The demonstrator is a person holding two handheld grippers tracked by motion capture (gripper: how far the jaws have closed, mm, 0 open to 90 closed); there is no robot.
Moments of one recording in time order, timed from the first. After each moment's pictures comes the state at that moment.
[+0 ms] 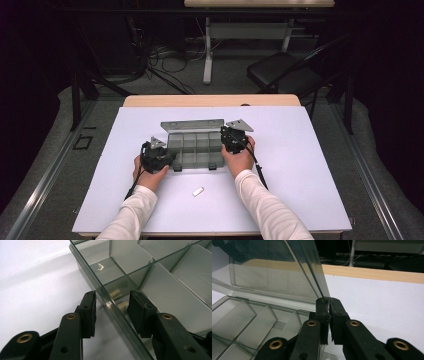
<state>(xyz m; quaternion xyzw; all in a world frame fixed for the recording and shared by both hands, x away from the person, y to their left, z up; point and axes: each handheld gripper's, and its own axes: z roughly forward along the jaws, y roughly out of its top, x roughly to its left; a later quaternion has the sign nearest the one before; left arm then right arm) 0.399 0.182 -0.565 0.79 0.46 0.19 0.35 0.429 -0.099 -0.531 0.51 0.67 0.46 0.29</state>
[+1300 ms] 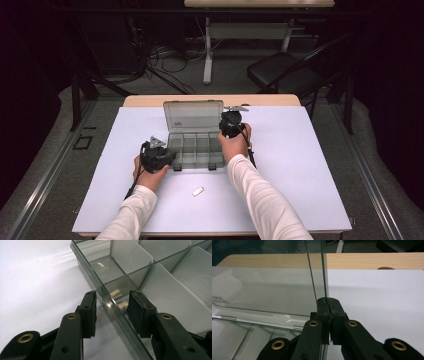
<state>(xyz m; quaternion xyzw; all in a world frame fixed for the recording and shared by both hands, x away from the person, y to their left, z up) 0.401 0.183 -0.566 0.79 0.46 0.18 0.36 0.469 -0.088 -0.504 0.60 0.66 0.39 0.24</state>
